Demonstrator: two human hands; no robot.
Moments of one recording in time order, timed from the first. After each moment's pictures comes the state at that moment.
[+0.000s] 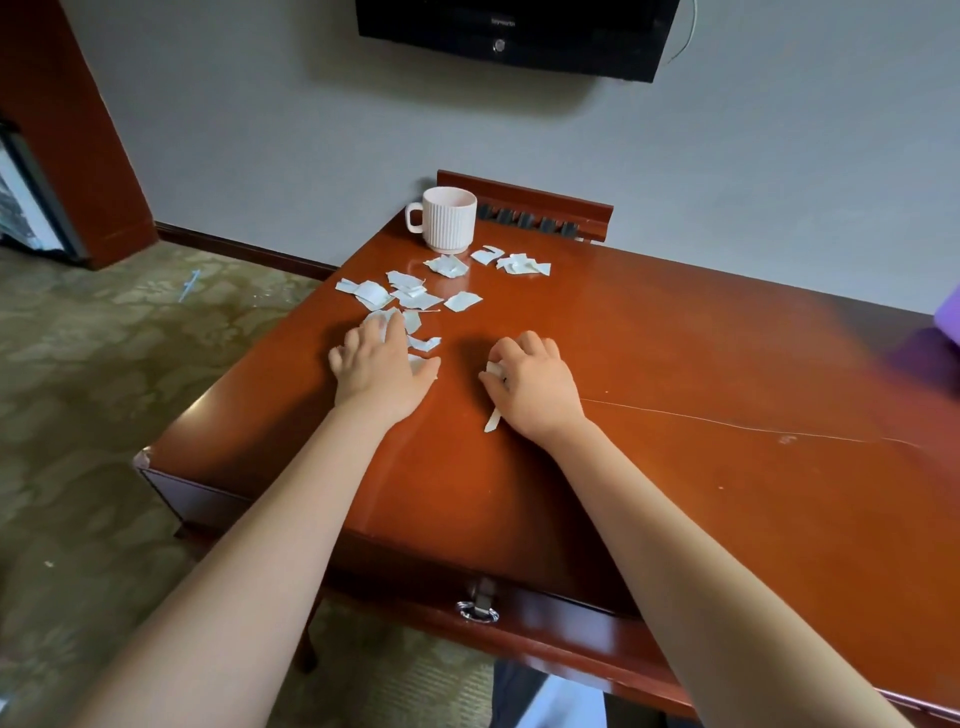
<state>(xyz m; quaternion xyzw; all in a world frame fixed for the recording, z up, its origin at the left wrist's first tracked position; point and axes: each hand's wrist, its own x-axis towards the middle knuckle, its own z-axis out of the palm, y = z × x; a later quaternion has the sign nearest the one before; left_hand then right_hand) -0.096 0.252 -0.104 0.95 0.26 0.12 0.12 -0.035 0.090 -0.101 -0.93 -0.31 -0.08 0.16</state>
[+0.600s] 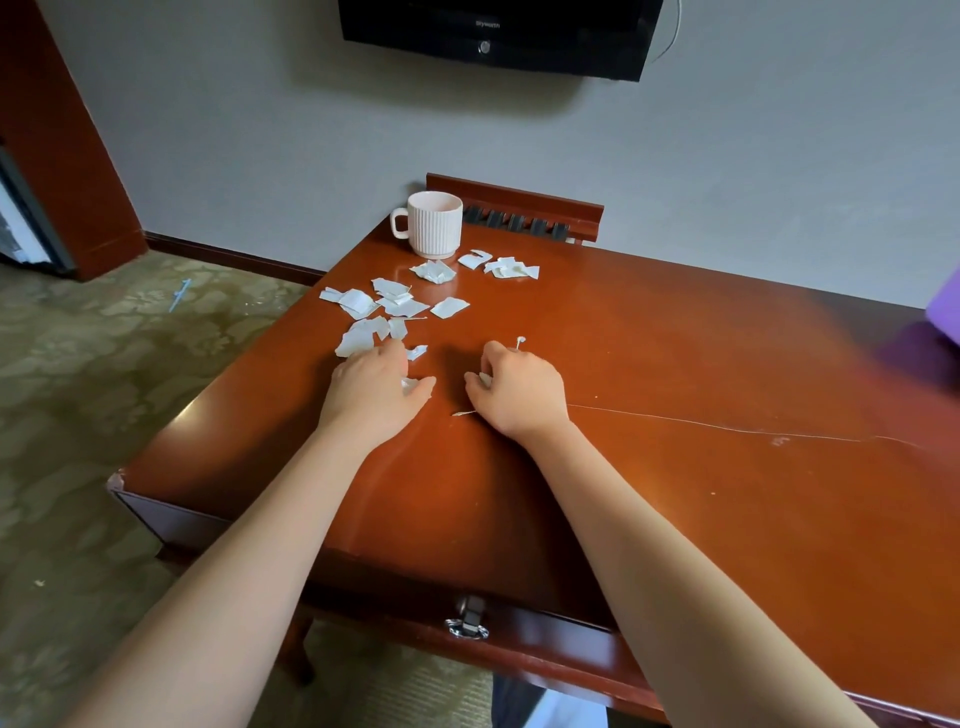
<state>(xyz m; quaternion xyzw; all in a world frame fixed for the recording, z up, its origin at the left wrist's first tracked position) -0.102 0.244 -0.099 0.97 0.18 0.15 0.10 -0.032 0.097 -0.096 -0.93 -0.30 -0.09 0.18</state>
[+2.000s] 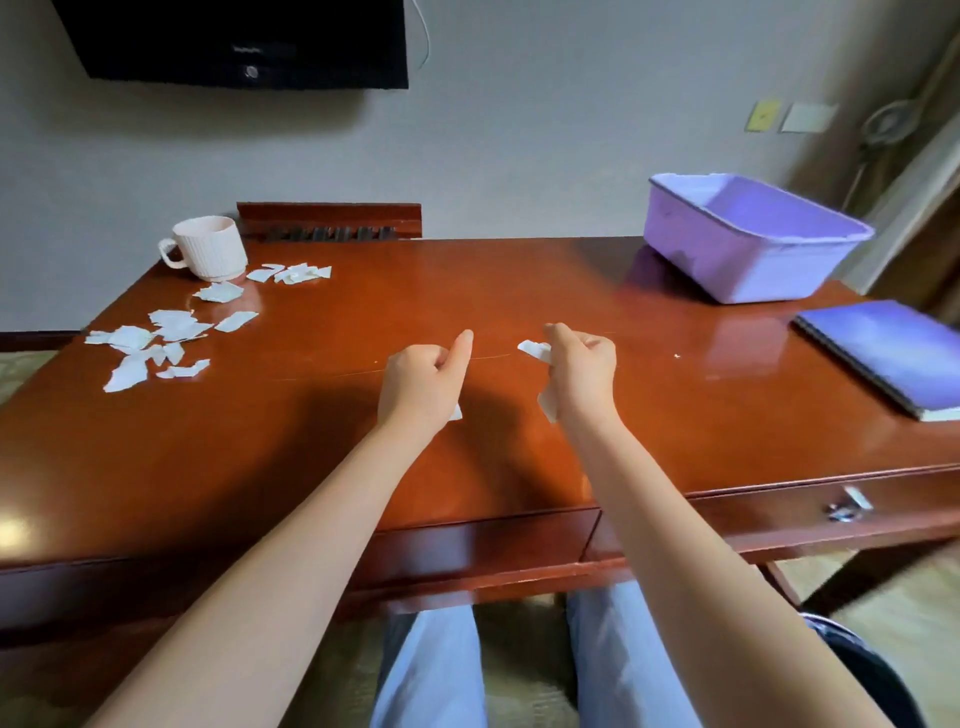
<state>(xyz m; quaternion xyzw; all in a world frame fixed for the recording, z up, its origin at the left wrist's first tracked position) -0.103 -0.014 -0.064 0.89 0.06 0.19 0.42 -0.099 -0.148 -0.038 -0.67 0.16 -0.12 0.71</state>
